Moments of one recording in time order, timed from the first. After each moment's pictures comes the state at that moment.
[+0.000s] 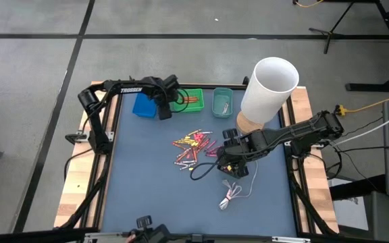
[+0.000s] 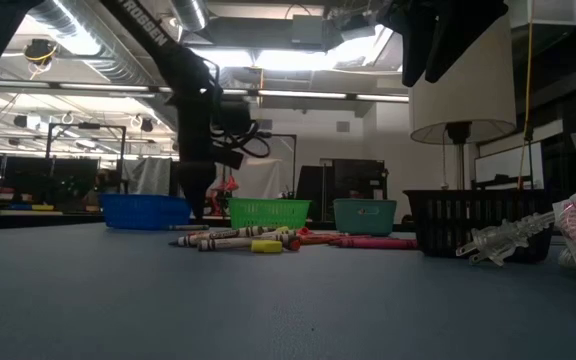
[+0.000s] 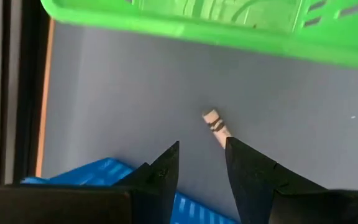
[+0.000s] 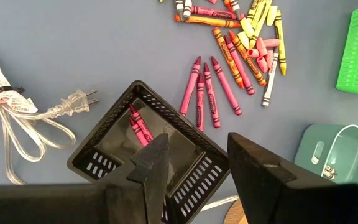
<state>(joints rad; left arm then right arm) 0.67 1.84 1.19 -0.70 -0.14 0.37 0.30 1.64 1.49 -1.15 0.22 -0.05</state>
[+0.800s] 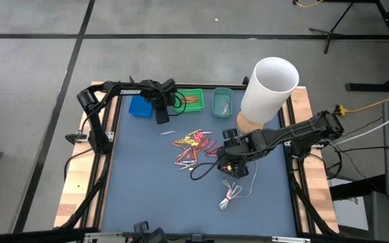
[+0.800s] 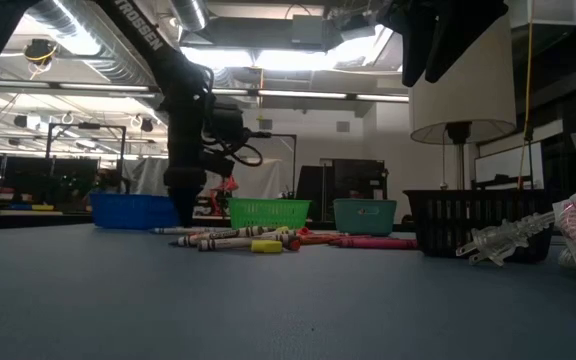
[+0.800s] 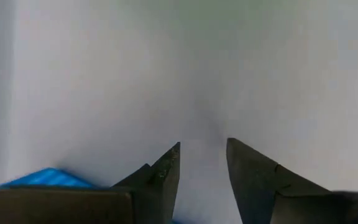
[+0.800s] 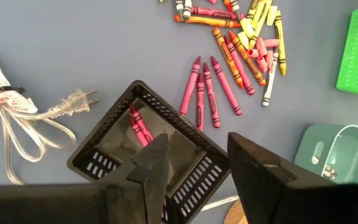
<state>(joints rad) 0.66 1.83 1.12 -0.71 -0.07 0.33 0.30 1.64 1.49 -1.15 0.22 -0.05</state>
